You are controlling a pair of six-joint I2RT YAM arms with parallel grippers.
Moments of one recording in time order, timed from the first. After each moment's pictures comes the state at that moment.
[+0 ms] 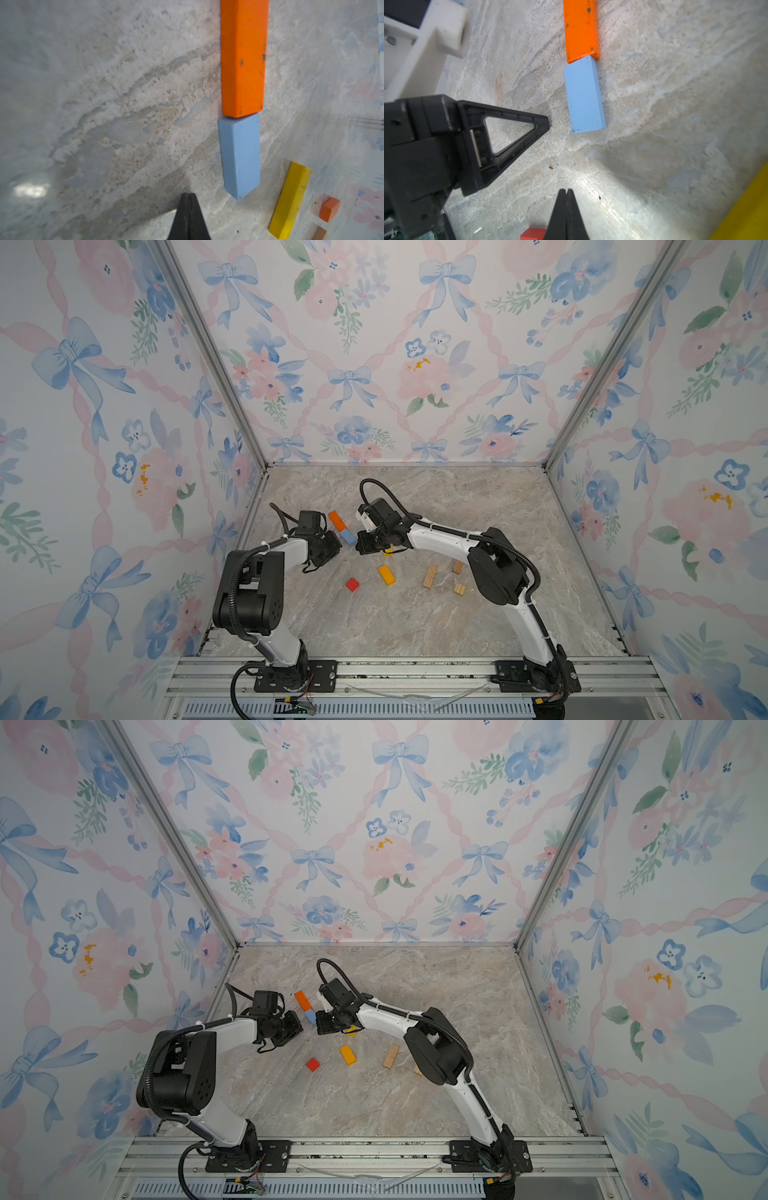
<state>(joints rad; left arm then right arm) -0.05 1.65 0.78 -0.18 0.27 -0.69 0.86 2.29 1.80 -0.40 -0.29 0.54</state>
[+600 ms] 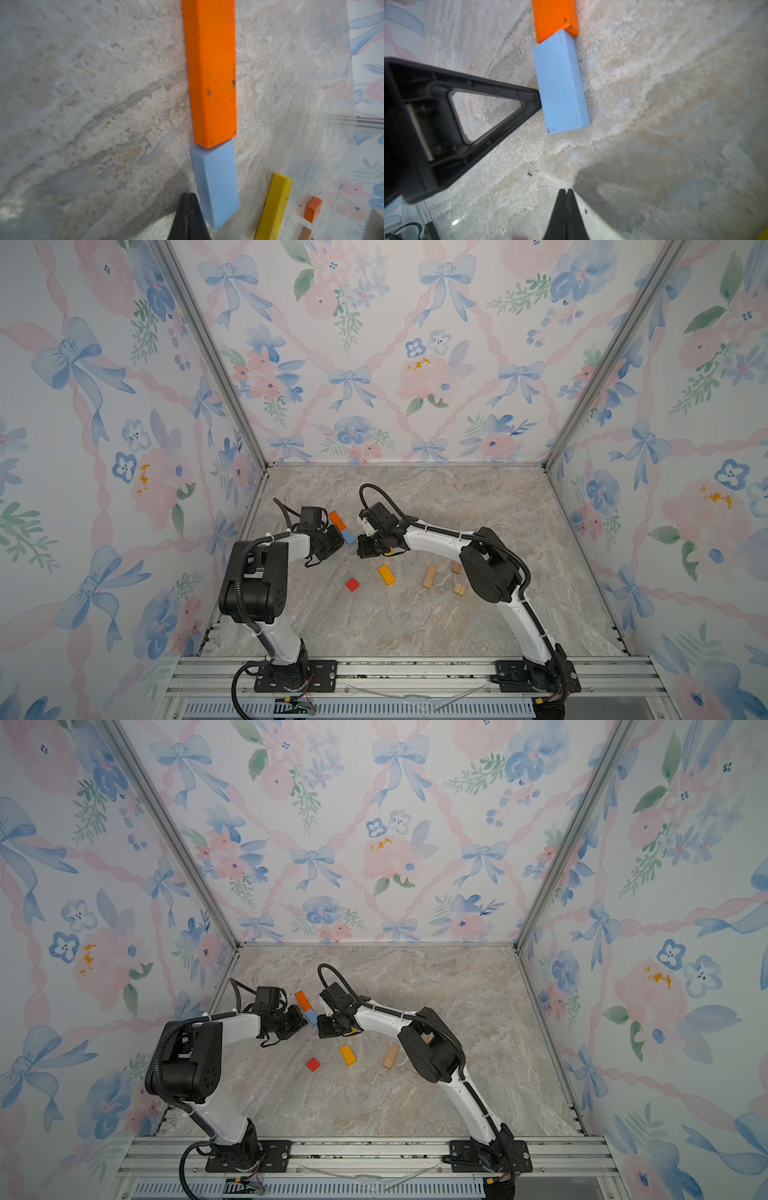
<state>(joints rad) -0.05 1.73 0.84 -0.10 0.32 -0.69 0.86 2.36 1.83 -0.42 -0.29 0.56</state>
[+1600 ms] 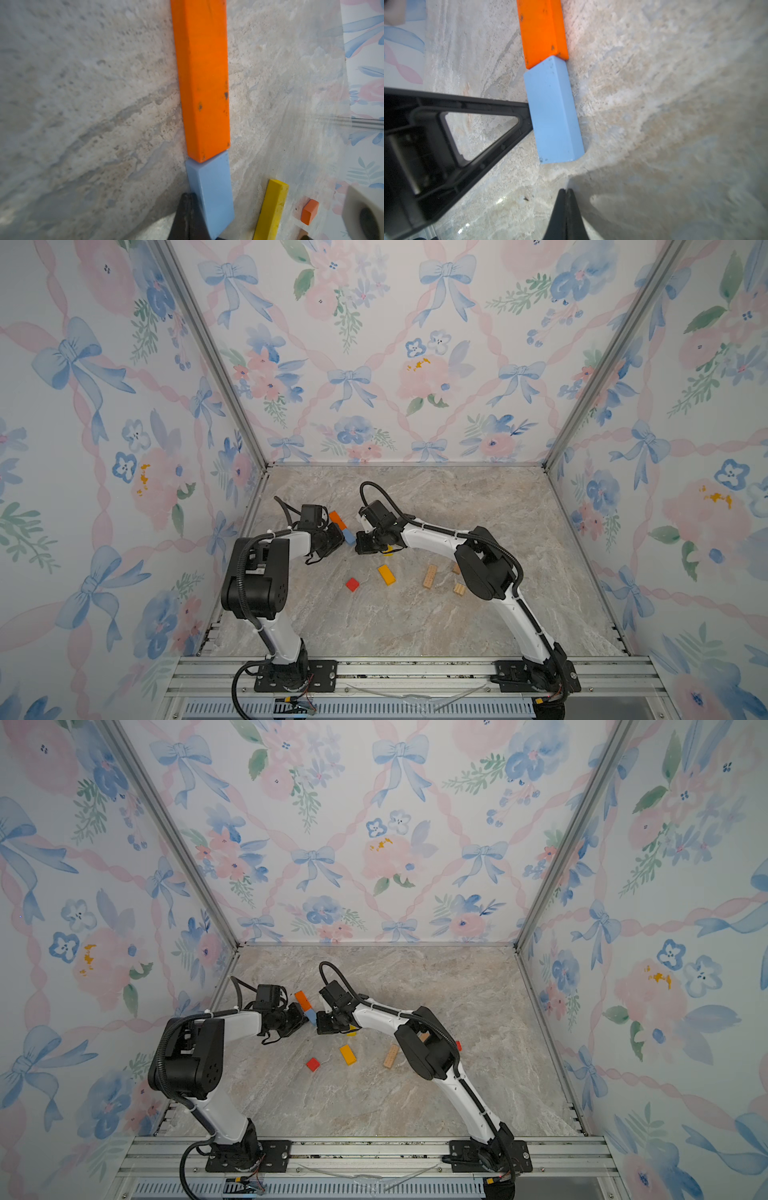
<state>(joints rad) -0.04 1.76 0.86 -0.09 0.33 -0.69 0.85 2.42 1.91 -0.42 -0.30 0.60</state>
